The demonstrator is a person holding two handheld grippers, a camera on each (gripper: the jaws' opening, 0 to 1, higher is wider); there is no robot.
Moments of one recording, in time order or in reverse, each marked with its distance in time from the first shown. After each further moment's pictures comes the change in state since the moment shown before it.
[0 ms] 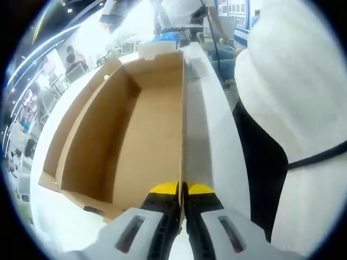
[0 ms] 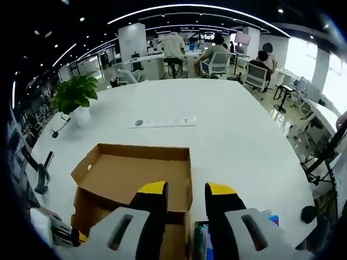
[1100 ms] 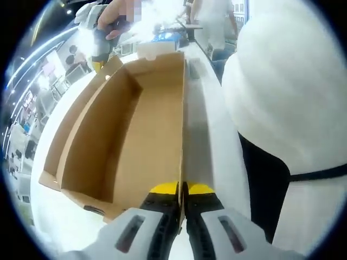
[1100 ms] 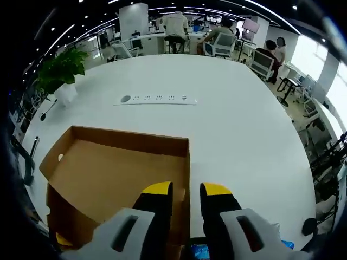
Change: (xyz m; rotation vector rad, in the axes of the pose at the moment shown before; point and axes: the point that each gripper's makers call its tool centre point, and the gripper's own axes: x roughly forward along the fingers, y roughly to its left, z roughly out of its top) left arm 0.000 0.001 0.001 0.006 -0.002 0.005; right arm 0.091 -0.010 -0.029 -0.121 0.227 -0.015
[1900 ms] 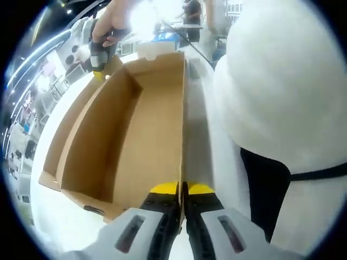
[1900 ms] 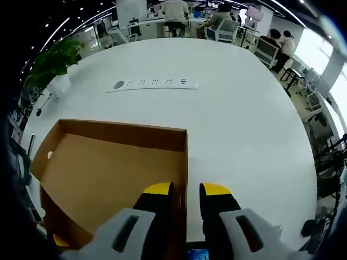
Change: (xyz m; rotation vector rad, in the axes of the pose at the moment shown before) left arm 0.000 -0.001 0.001 0.000 0.000 -0.003; right arm 0.028 -0.005 -0.011 -0.029 0.106 -0.014
